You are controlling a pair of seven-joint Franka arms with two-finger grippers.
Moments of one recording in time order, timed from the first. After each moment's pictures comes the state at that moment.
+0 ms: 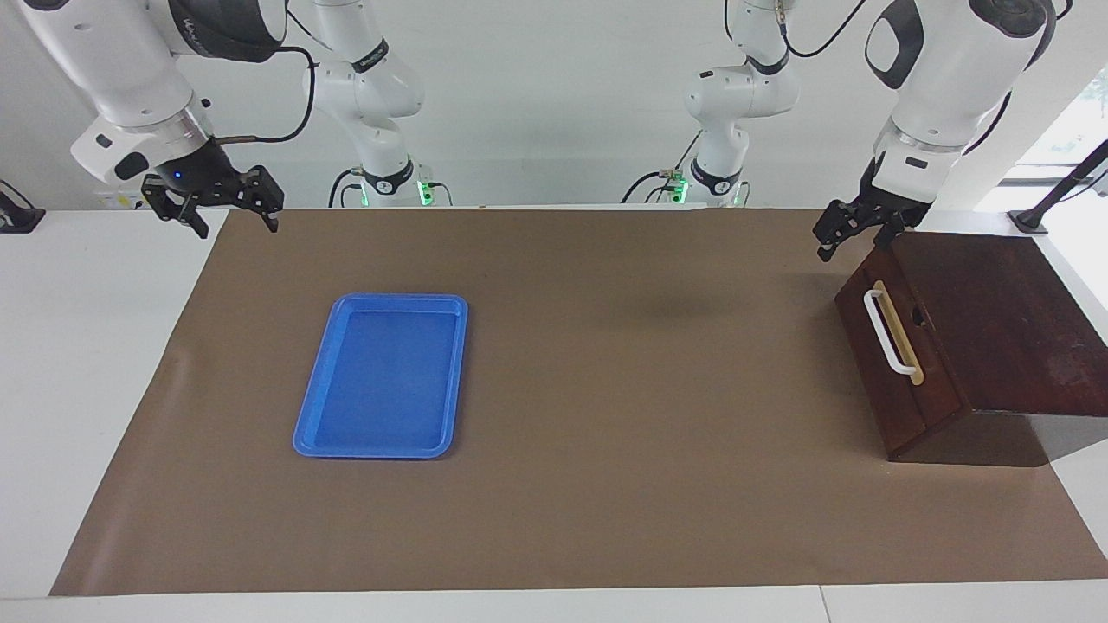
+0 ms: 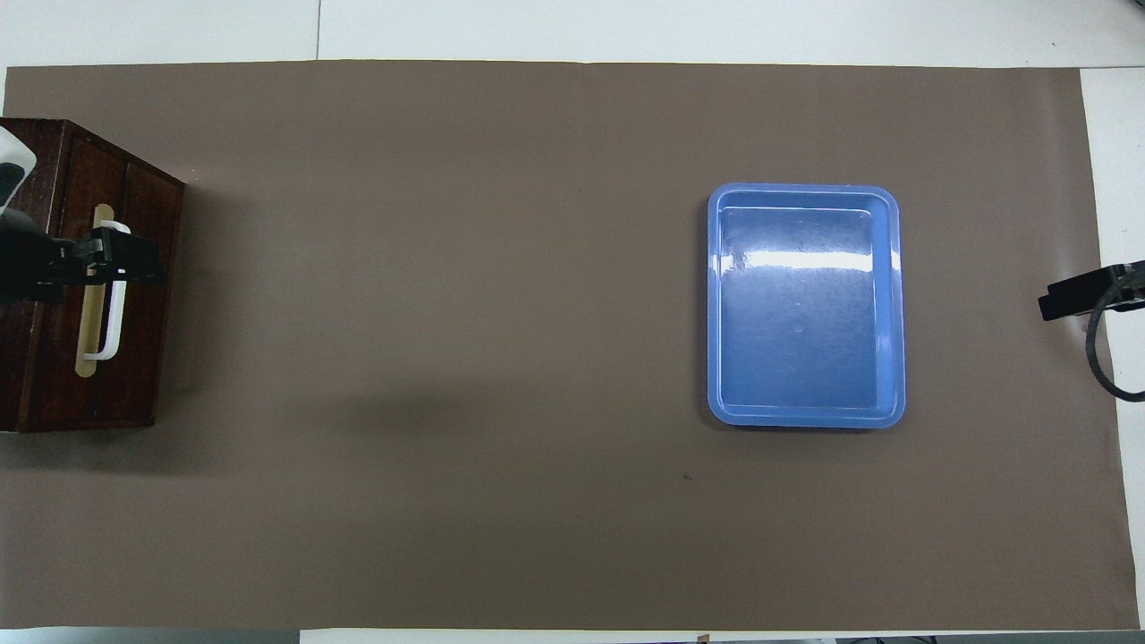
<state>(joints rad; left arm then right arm) 0.03 -0.07 -0.12 -1.70 0.02 1.67 -0.17 -0.11 -0.05 0.02 -1.65 -0.03 1.53 -0.20</state>
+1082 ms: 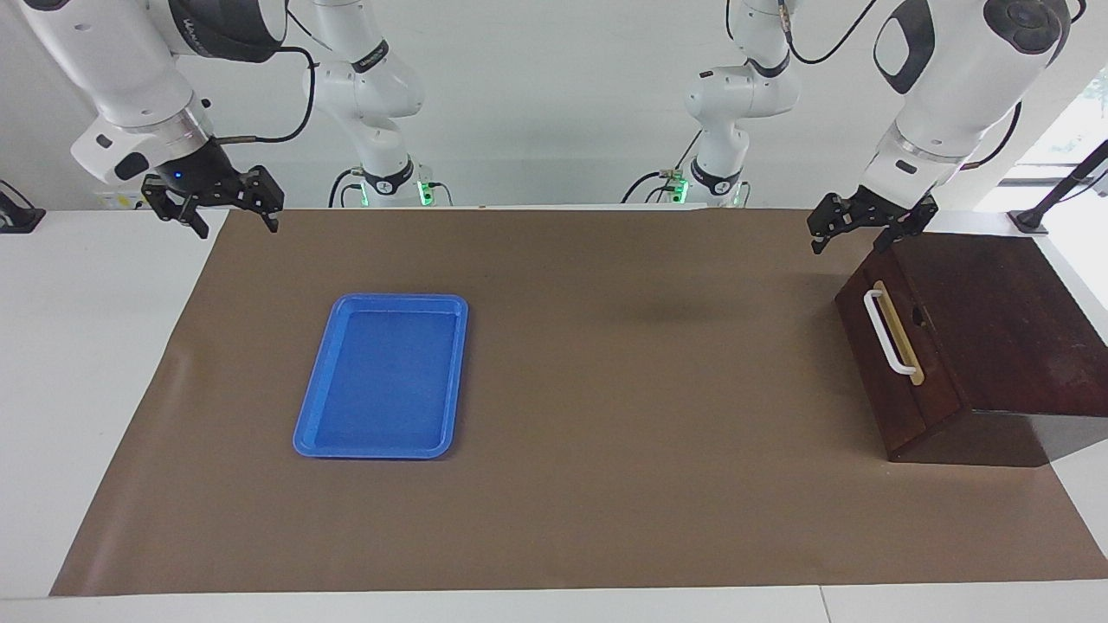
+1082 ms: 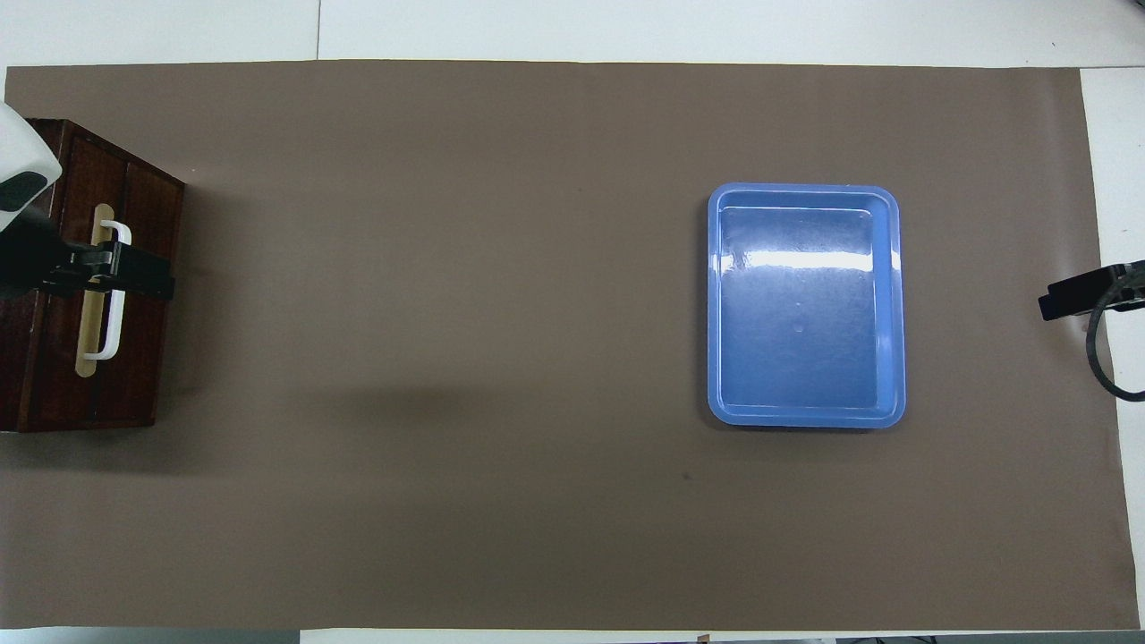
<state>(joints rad) 0.02 -0.01 -0.12 -1.65 0.00 1.59 0.02 -0.11 -0.05 0.02 -1.65 -0.03 1.53 -0.20</state>
